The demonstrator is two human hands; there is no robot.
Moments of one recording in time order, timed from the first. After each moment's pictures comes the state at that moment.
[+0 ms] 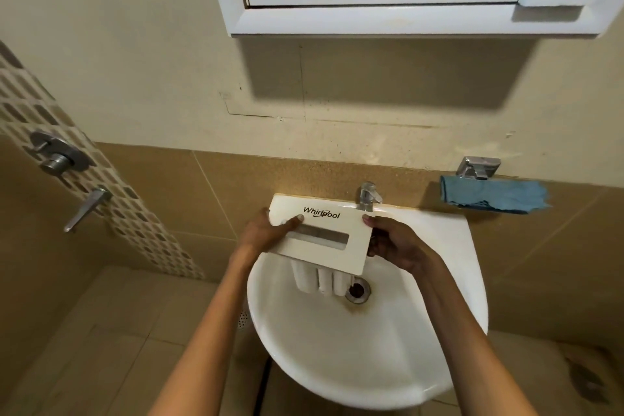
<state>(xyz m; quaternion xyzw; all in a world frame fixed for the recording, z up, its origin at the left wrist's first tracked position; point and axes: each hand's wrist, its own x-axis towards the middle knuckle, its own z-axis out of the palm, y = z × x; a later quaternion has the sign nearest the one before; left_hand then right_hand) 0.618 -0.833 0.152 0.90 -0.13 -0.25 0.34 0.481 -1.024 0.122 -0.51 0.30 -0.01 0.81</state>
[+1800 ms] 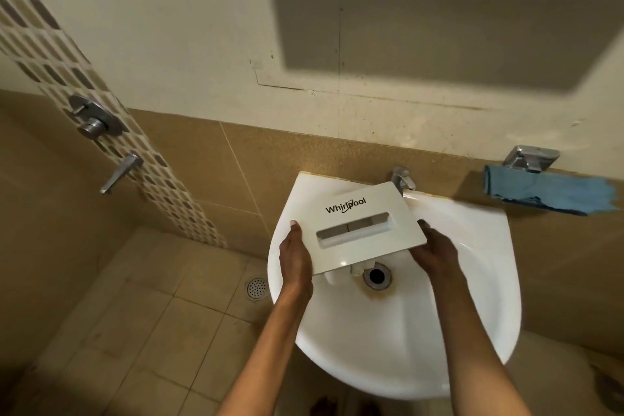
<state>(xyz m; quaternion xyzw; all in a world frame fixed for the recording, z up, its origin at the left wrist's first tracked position) 0.552 -0.833 0.094 0.66 0.17 -0.20 0.70 0.423 -1.000 0.112 -0.69 0.28 -0.16 0.65</state>
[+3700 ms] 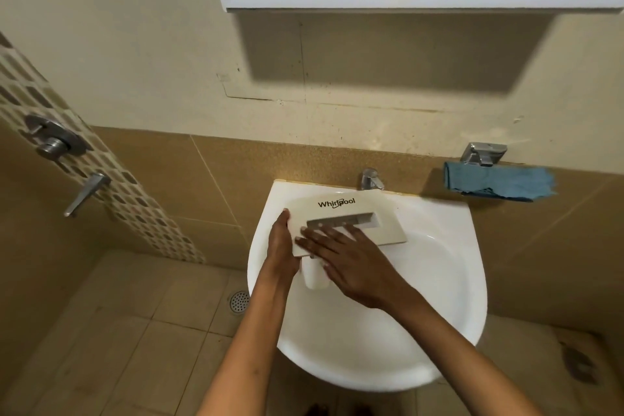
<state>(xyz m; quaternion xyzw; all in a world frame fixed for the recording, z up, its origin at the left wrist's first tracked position) 0.575 -0.855 0.109 0.55 0.12 -0.36 0.75 0.459 -0.957 0.105 -0.99 -0.06 -0.08 0.09</state>
